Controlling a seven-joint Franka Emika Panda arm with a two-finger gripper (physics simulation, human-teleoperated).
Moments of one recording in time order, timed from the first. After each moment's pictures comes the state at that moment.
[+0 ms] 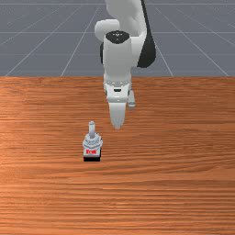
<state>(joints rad) 0.00 0.39 0.00 -1.96 0.00 2.36 -0.79</state>
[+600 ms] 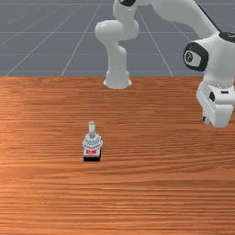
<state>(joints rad) 0.40 0.64 0.09 -1.57 -0.07 2.21 -0.26</state>
